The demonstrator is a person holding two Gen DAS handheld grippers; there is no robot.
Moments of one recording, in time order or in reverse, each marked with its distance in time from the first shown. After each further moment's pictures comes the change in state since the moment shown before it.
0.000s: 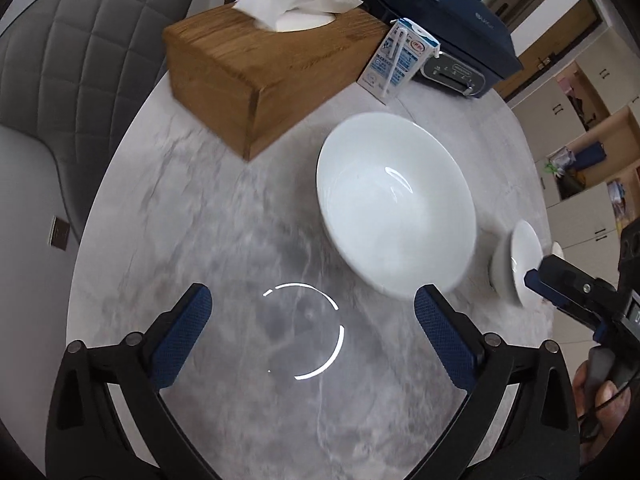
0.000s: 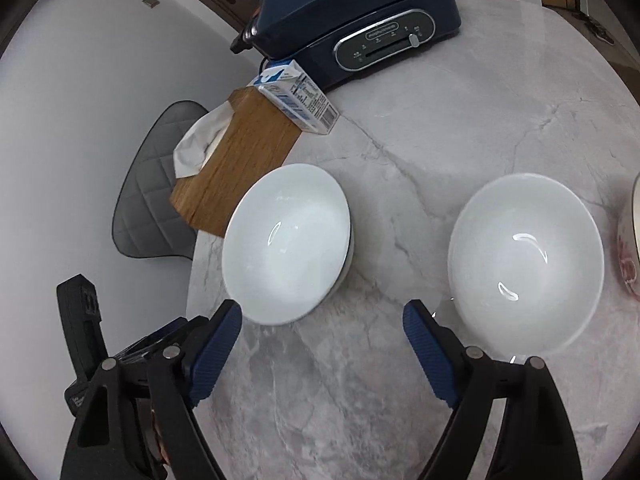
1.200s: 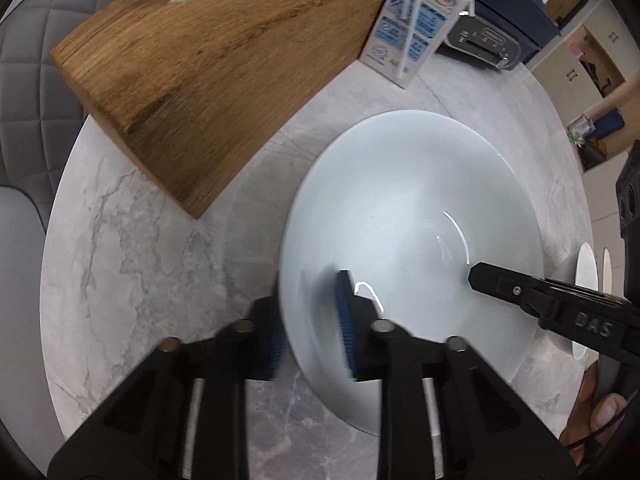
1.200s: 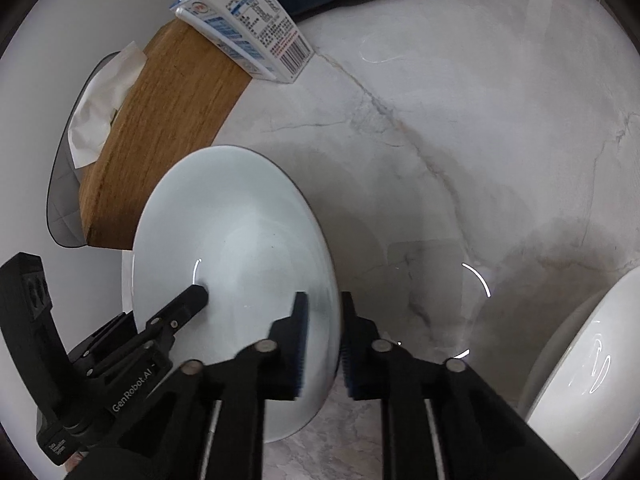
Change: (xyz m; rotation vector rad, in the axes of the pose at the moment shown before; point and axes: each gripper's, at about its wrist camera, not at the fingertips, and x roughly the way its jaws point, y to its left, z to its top) left arm 0.115 -0.033 0.058 0.100 0.077 0.067; right arm 0.108 -0.008 0.047 -0.003 0.208 -0.138
